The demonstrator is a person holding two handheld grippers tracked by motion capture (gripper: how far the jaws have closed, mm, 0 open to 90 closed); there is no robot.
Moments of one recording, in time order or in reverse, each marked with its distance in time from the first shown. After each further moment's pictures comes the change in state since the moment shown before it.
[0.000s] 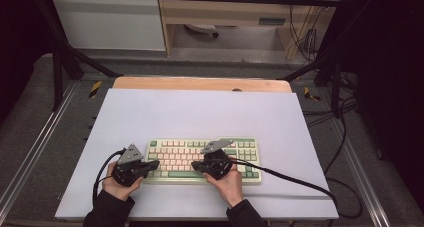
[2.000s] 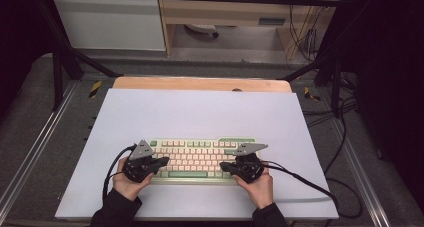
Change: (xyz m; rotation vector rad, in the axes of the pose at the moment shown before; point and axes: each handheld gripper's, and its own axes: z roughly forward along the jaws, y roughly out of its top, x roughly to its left) left arm -0.017 0.026 0.014 -0.002 -0.011 0.015; right arm -0.029 -0.034 -0.070 -0.012 -0.081 0.030
